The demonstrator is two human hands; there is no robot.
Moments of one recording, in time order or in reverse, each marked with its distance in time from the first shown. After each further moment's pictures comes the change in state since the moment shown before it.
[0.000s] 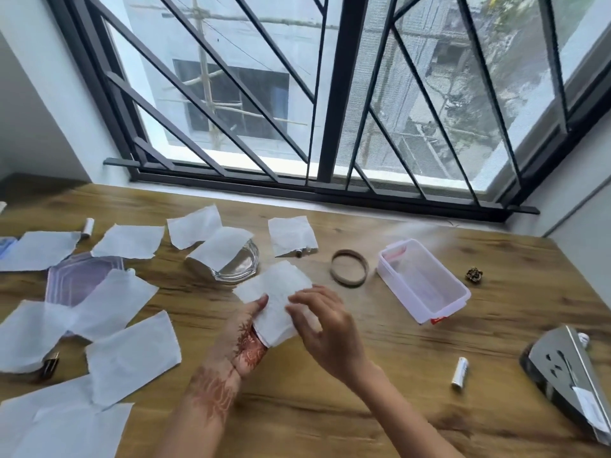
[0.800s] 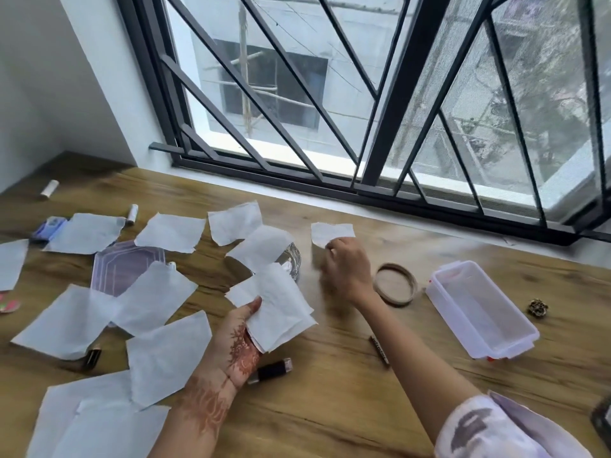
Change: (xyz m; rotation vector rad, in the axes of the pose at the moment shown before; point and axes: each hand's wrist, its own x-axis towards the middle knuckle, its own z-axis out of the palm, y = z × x) left_hand -0.001 0.046 -0.038 -0.068 0.132 0.050; right_hand 0.100 0.086 0.086 -0.342 -0.265 0.336
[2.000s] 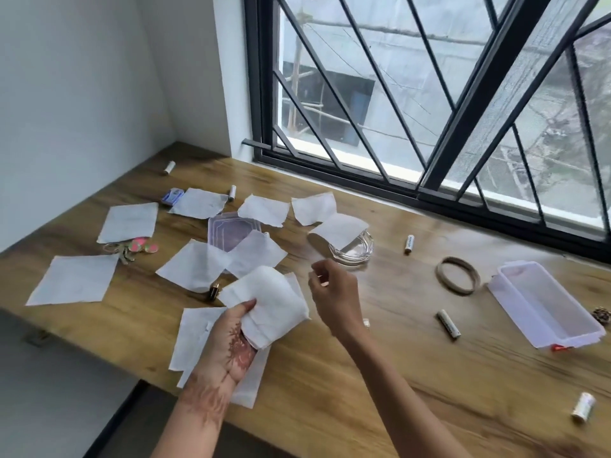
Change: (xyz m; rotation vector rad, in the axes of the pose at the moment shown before) left_hand -0.094 0.031 -0.118 -0.152 0.126 0.130; right_hand -0.120 -0.186 0.000 0.479 -0.084 0.136
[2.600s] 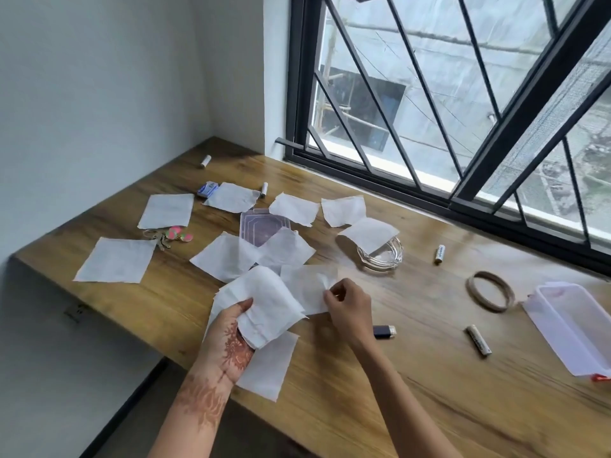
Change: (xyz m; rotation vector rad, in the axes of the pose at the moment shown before) left_hand -0.014 0.025 -0.037 -0.033 -0.019 -0.005; right_hand -0.007 0.016 0.033 -0.078 -0.129 0.188
